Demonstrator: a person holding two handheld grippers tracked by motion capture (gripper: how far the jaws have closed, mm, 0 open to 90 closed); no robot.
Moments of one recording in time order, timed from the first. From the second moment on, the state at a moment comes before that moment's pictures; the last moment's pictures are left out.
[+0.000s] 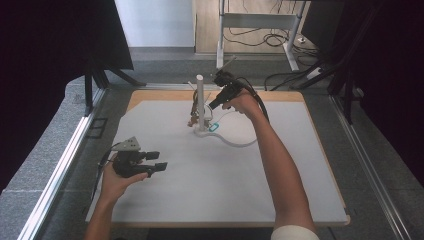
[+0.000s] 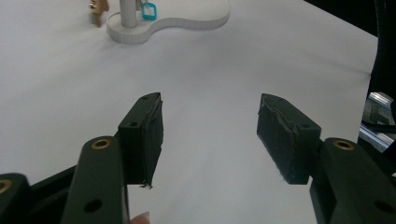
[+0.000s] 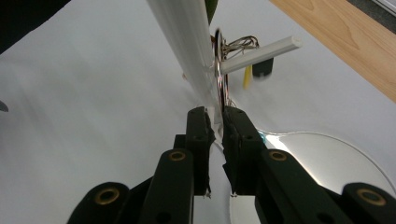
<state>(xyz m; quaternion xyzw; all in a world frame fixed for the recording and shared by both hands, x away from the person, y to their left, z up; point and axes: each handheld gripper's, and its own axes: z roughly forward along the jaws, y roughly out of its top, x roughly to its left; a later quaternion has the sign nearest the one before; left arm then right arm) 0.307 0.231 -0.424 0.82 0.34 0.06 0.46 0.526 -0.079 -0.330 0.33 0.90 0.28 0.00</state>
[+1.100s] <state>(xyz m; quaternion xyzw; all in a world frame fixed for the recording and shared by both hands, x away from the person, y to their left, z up) 0.306 0.225 -0.430 0.82 0.35 0.06 0.44 0.410 -0.217 -0.385 0.34 0.86 0.37 0.06</state>
